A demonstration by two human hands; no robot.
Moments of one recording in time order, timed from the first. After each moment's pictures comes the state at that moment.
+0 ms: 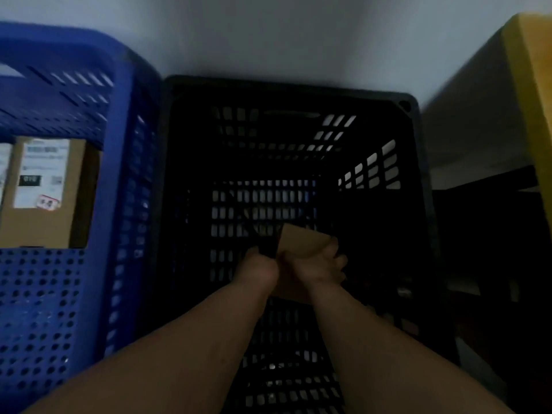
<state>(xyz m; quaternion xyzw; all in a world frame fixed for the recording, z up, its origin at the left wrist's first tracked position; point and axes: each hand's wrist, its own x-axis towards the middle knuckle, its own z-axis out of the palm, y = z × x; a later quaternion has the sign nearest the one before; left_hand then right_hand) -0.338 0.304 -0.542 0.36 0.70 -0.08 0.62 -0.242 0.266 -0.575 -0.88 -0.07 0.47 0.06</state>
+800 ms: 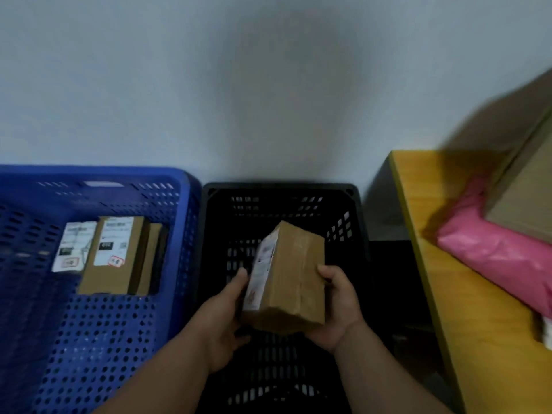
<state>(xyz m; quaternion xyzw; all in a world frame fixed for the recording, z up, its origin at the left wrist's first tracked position) -0.393 0.301 -0.365 0.16 0.62 0.07 0.76 -0.223 0.242 -0.391 -0.44 0.17 0.71 0.52</state>
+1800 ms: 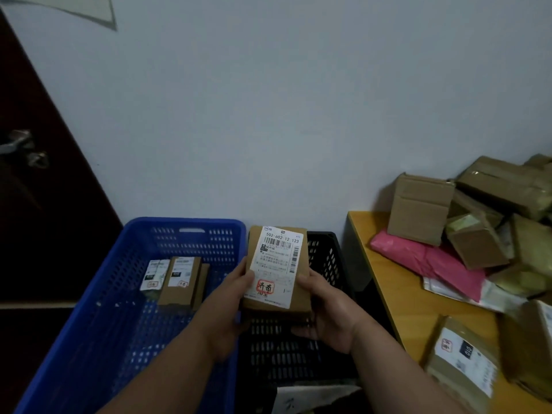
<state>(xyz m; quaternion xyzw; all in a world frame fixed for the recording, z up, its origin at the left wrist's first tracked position) -0.548 0.137 -0.133 0.37 0.47 0.27 0.76 -0.366 0.080 -0.151 -0.56 -0.24 0.66 0.44</state>
